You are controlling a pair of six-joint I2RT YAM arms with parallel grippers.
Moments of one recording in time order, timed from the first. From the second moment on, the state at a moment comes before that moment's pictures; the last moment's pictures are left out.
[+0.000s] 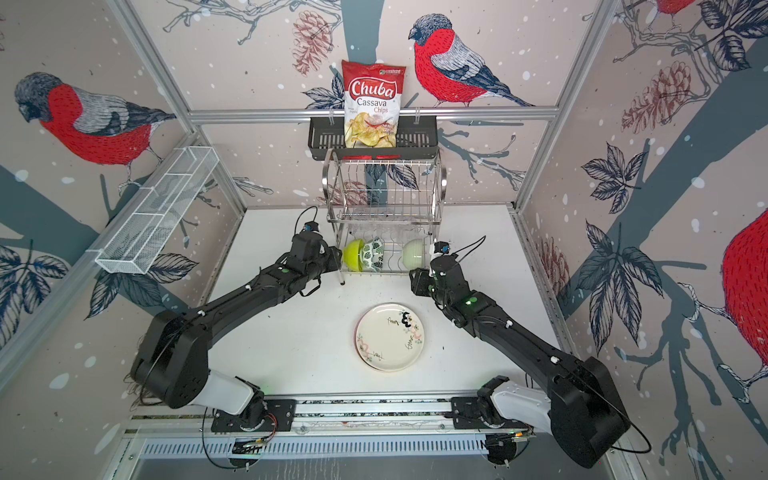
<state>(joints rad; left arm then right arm) -0.47 1.51 1.00 -0.13 -0.10 -0.55 0.58 1.18 0.72 -0.12 0.02 0.54</state>
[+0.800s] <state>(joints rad) -0.46 1.59 1.07 -0.12 -0.13 -0.51 0.38 1.43 0.85 0.02 -0.22 0.42</state>
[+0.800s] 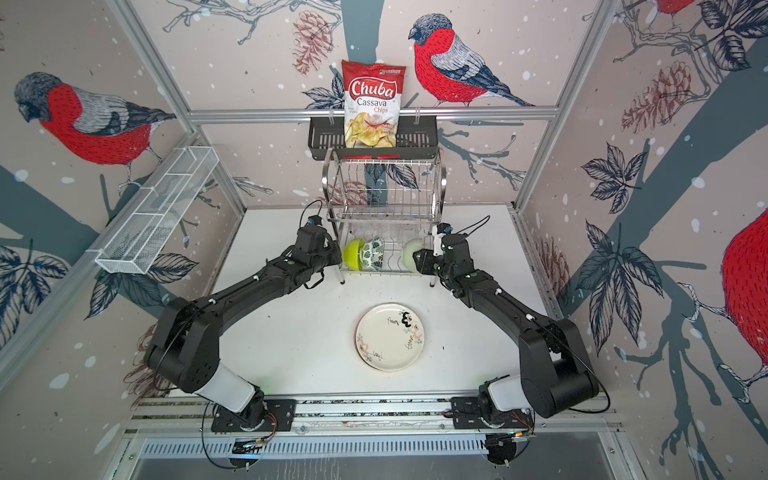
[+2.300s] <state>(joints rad) -0.46 1.63 1.10 -0.11 -0.07 -0.53 0.35 1.76 0.92 0.45 -0.49 0.53</state>
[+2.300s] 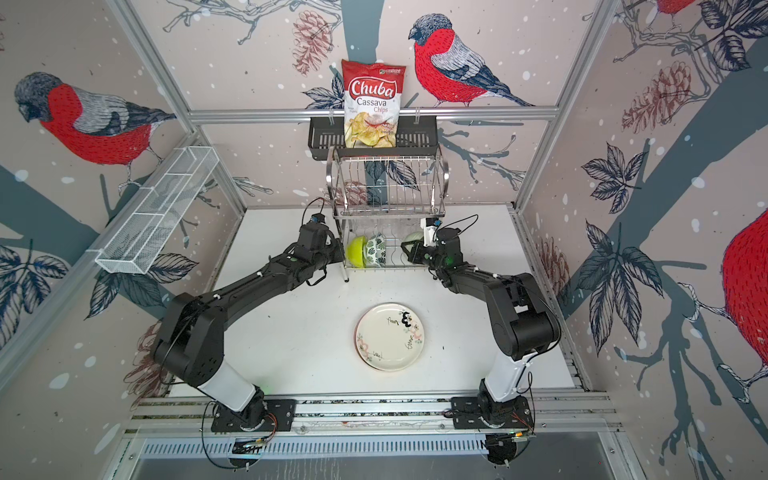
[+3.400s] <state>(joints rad) -0.46 1.56 1.09 -0.21 -0.02 -0.55 0.49 1.50 0.87 0.41 -0.65 0.68</state>
